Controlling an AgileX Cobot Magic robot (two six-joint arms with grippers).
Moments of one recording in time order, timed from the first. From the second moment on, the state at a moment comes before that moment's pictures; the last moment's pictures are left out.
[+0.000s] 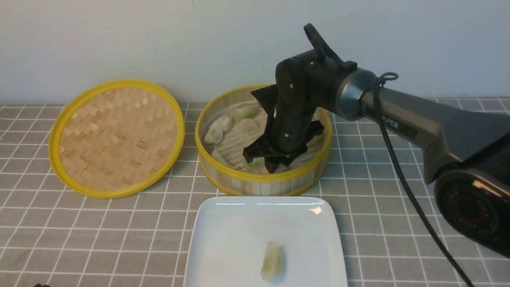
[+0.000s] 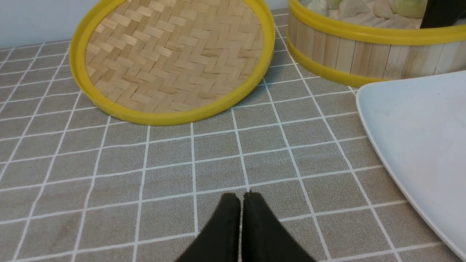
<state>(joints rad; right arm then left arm) 0.55 2.36 -2.12 0.03 1.20 0.12 -0.11 -0.01 0.03 -0.13 0.38 0.15</state>
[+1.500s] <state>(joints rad) 0.72 2.18 -2.00 0.05 1.21 0.09 -0.11 -0.01 0.03 -0.13 0.38 0.15</state>
